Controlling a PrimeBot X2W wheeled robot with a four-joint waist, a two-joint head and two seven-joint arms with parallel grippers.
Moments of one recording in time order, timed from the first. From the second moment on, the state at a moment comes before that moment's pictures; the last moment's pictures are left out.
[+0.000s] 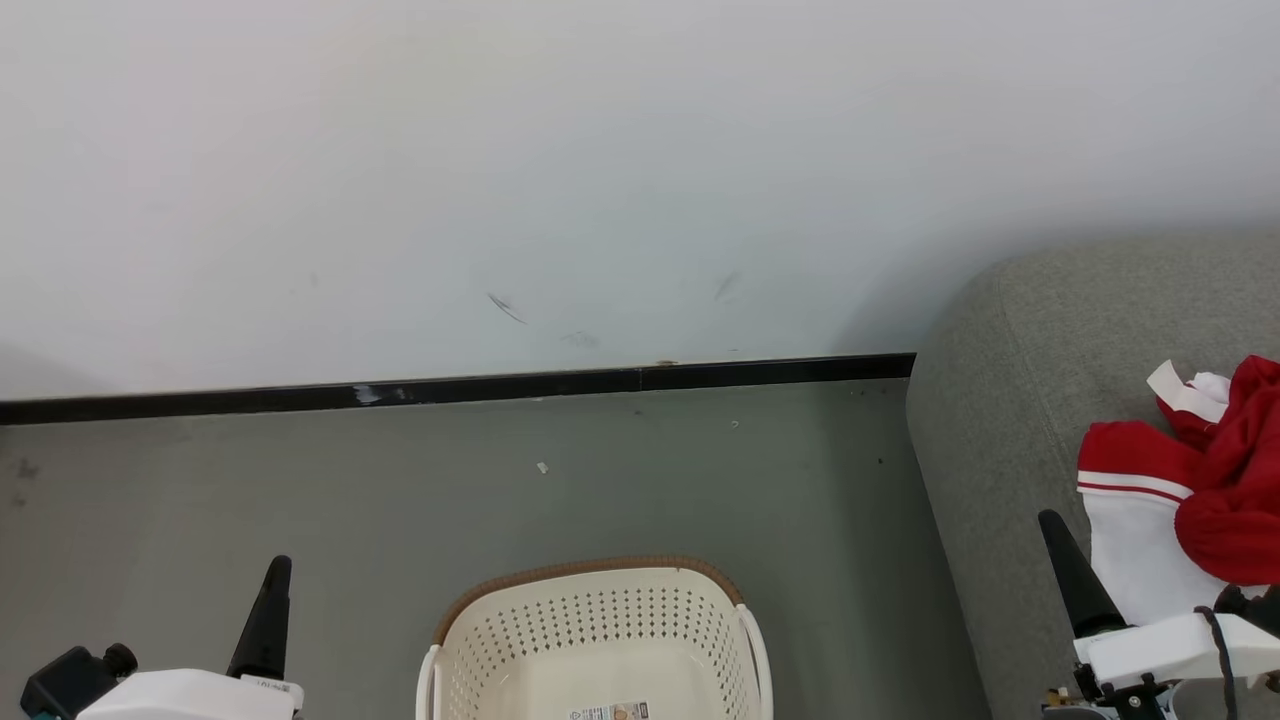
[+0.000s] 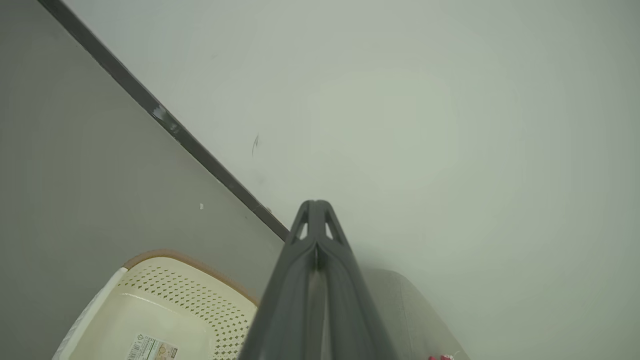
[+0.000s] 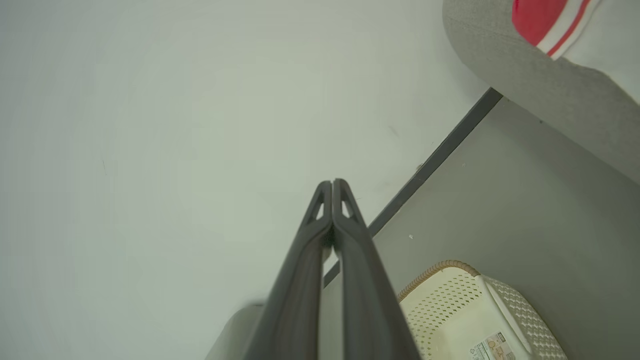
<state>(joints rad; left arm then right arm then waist) -0.01 0.13 -0.06 0.18 -1.27 -0.04 -0.03 -0.01 -0.08 -0.02 0.20 1.13 0.12 -0.06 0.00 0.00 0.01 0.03</state>
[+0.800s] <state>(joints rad) -0.03 0.08 0.01 0.20 -1.49 -0.06 0.04 -0.04 -0.09 -0.04 0.24 1.47 0.12 0.00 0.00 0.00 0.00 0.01</state>
